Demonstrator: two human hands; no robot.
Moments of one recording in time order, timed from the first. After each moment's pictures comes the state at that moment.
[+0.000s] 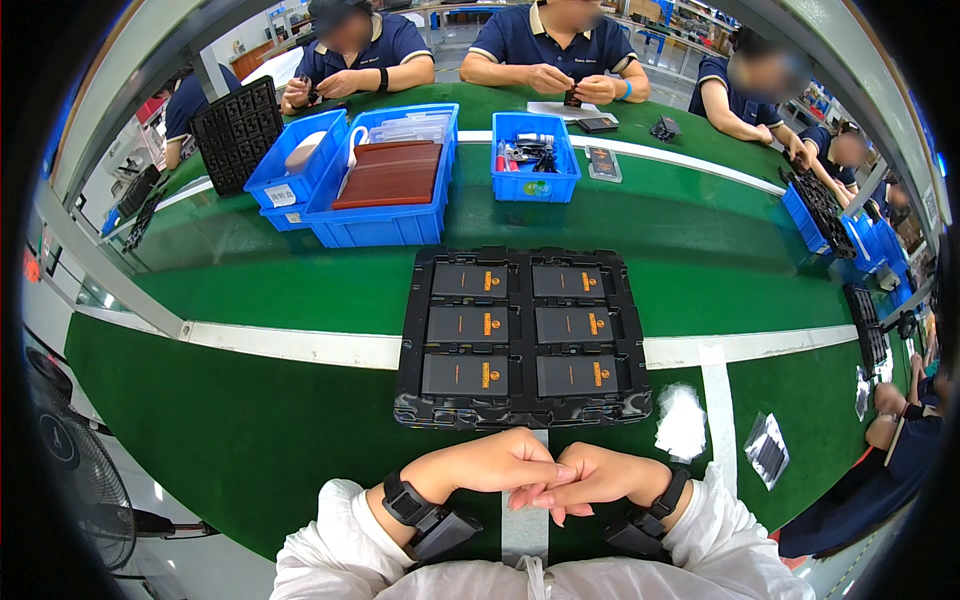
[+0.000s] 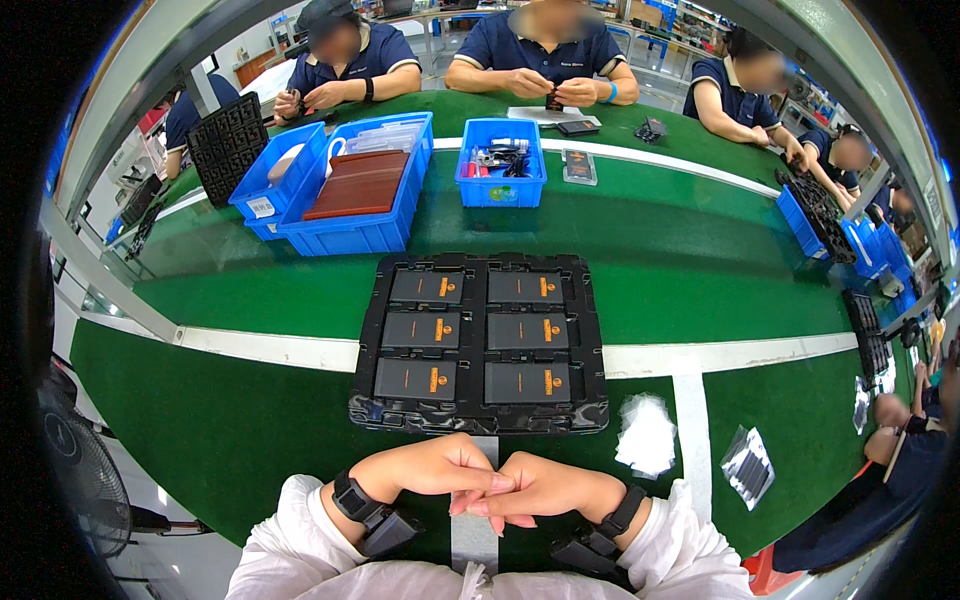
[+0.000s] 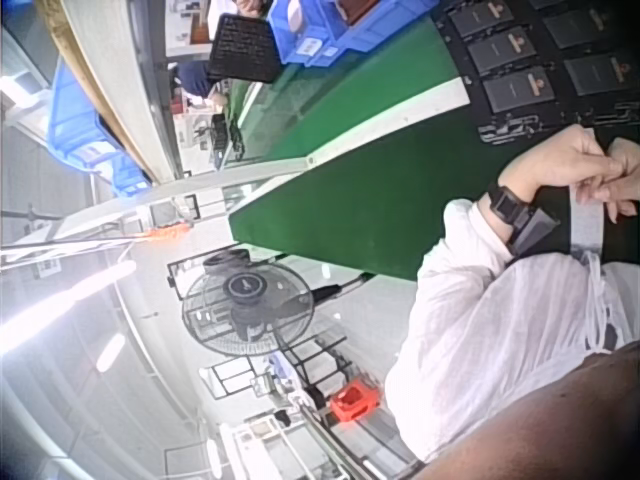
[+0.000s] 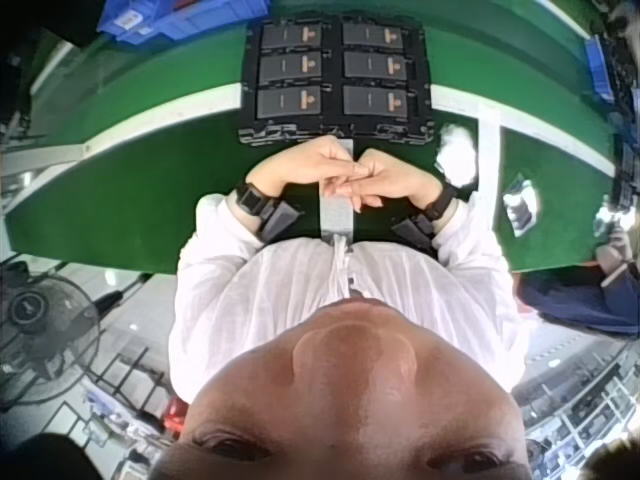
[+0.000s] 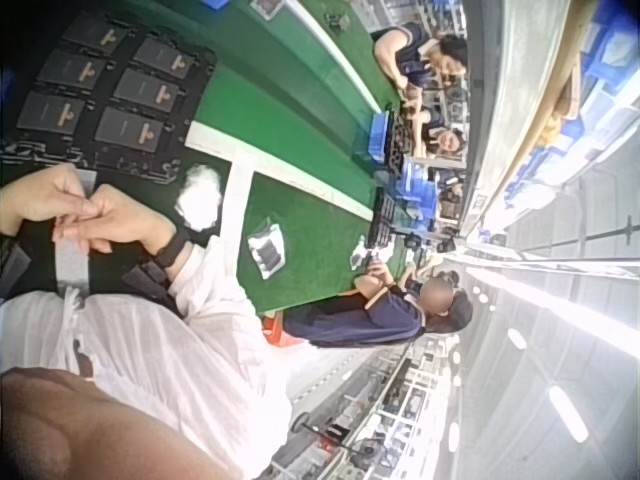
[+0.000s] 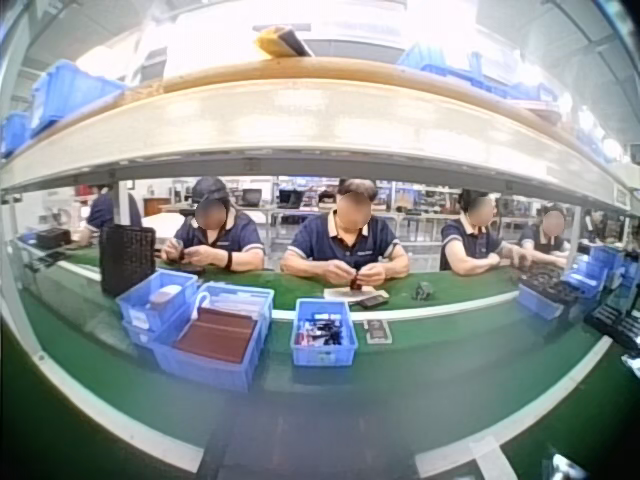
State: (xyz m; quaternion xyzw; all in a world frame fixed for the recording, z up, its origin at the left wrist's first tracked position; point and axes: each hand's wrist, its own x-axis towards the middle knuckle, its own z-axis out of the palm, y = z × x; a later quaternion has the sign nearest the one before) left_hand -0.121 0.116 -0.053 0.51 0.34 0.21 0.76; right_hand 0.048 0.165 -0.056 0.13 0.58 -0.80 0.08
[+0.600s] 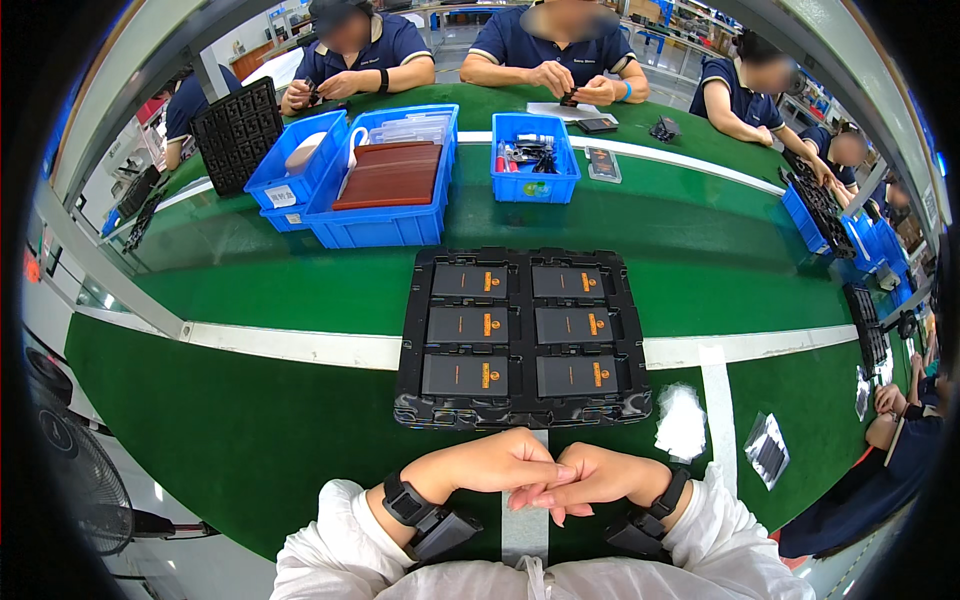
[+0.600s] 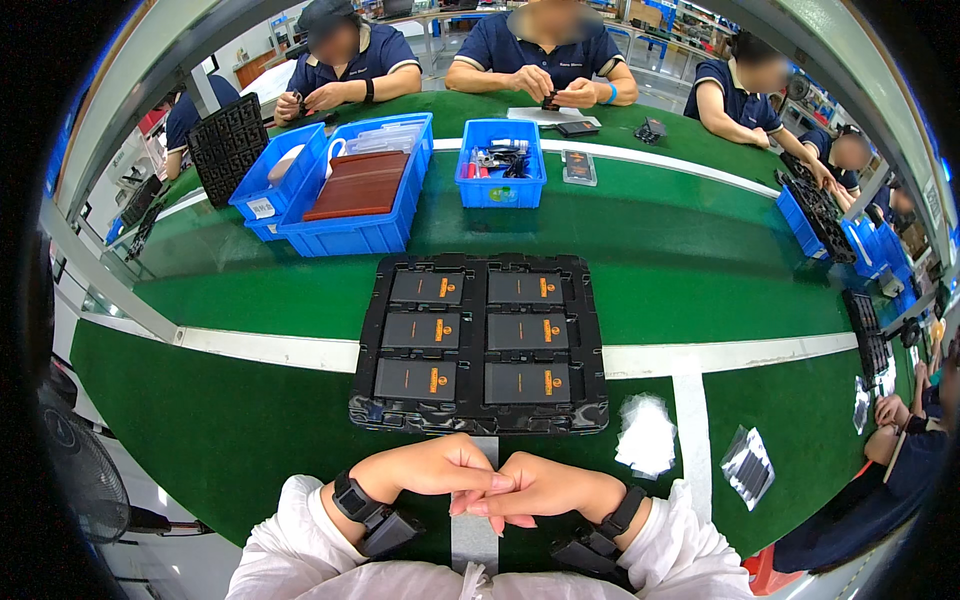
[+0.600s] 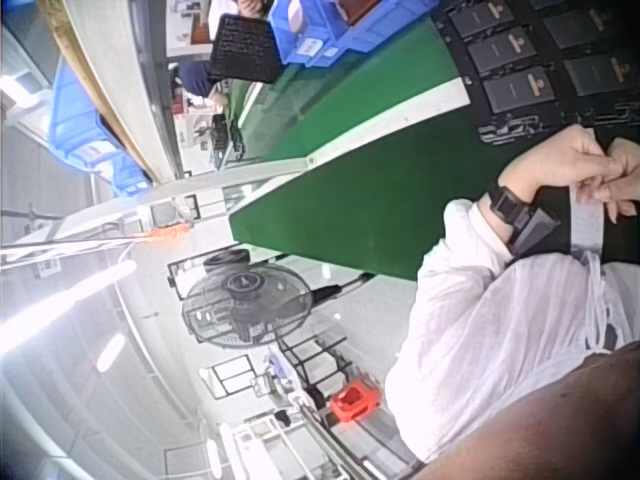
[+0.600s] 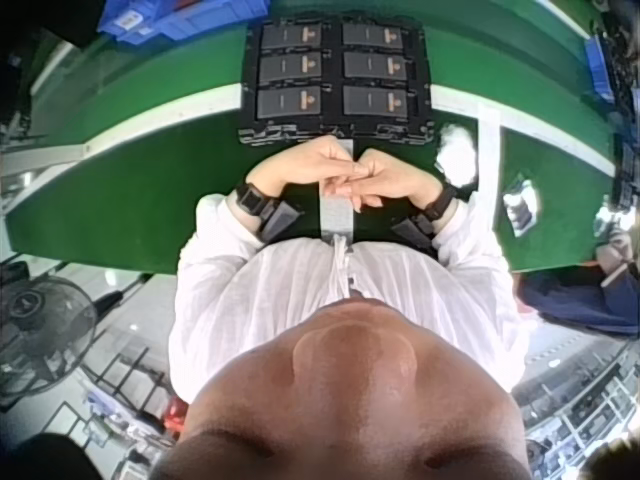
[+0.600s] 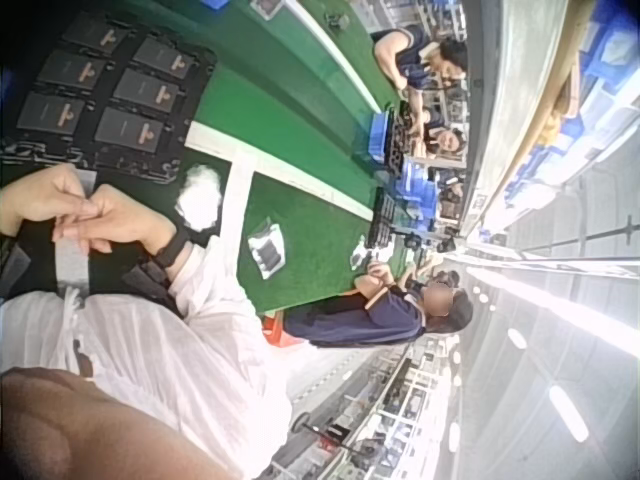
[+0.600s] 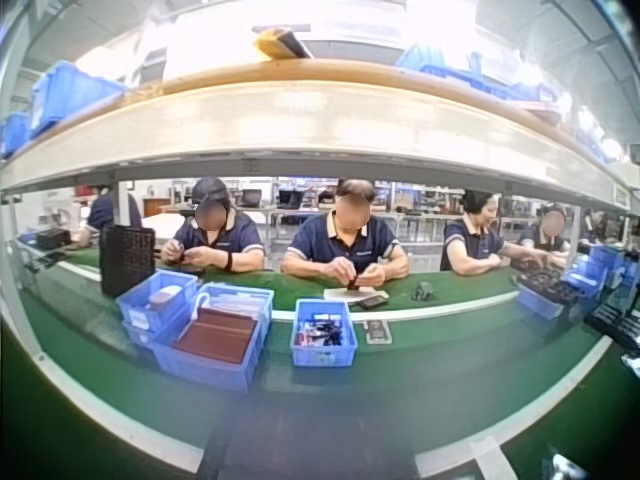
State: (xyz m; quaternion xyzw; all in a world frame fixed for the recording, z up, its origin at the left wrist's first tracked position) left_hand -0.121 0.116 -0.054 0.52 0.34 0.21 0.76; right_hand 0.048 0.165 -0.053 0.12 0.57 -0.81 0.08
